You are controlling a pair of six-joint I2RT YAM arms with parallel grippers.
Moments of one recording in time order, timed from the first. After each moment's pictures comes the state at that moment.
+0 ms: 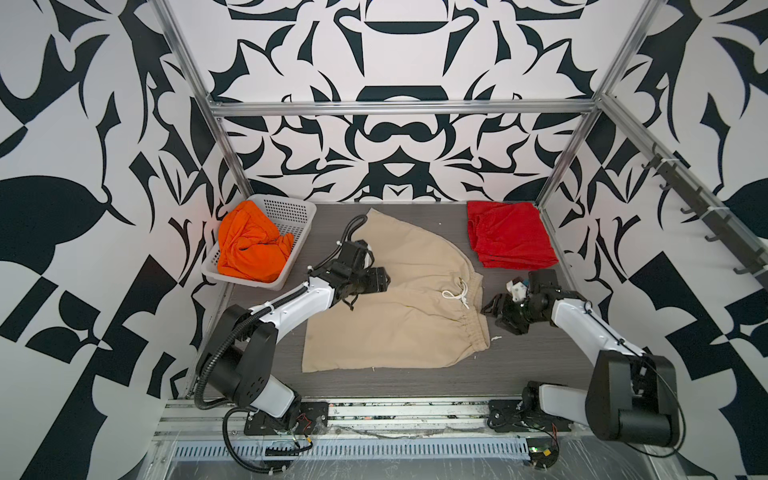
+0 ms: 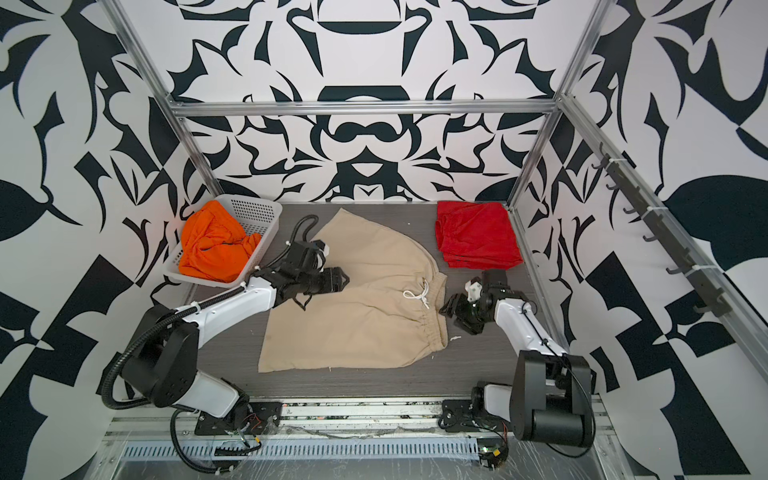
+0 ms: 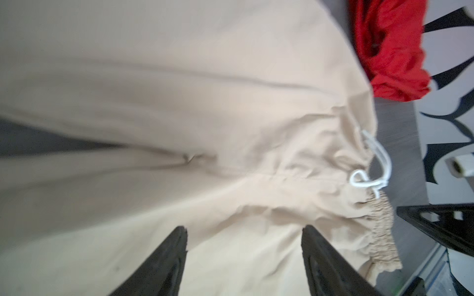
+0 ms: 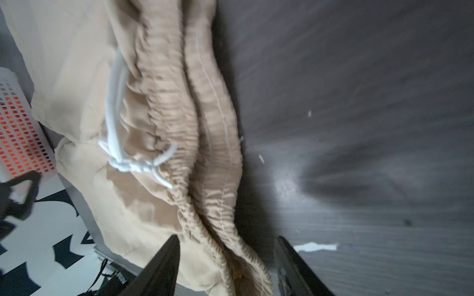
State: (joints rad) left arm -0.55 1.52 0.88 -0.26 0.21 -0.59; right arm -0.11 1.23 0.62 -0.70 -0.58 0.43
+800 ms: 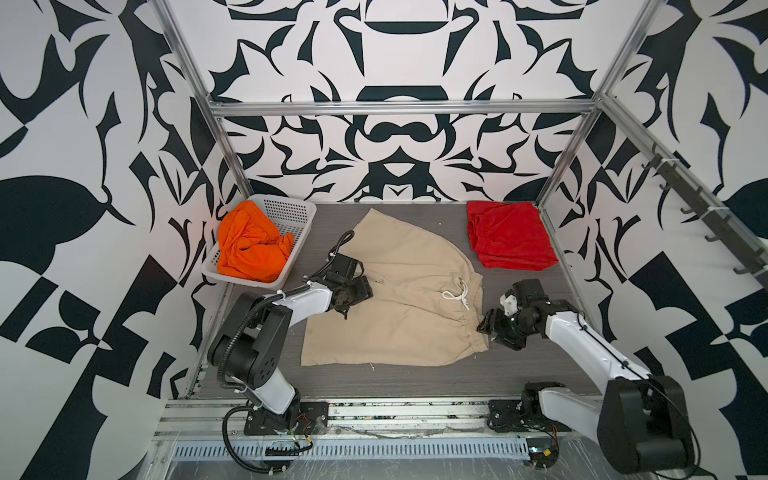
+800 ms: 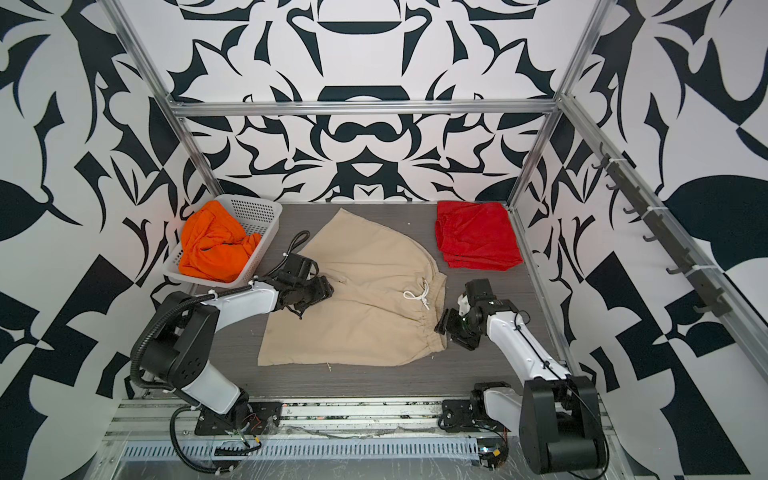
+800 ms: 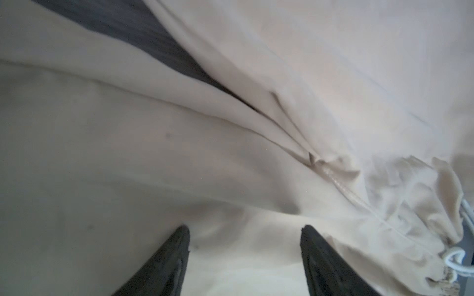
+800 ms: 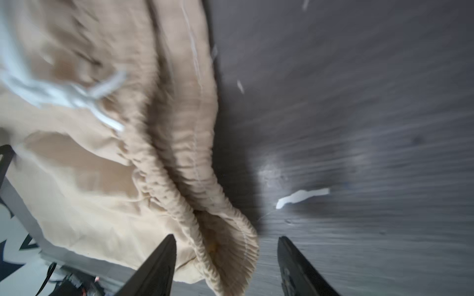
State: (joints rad) left arm -0.45 1.65 0.82 -0.17 0.11 -0.78; right arm 0.05 1.11 0.59 -0.78 -0.36 0.50
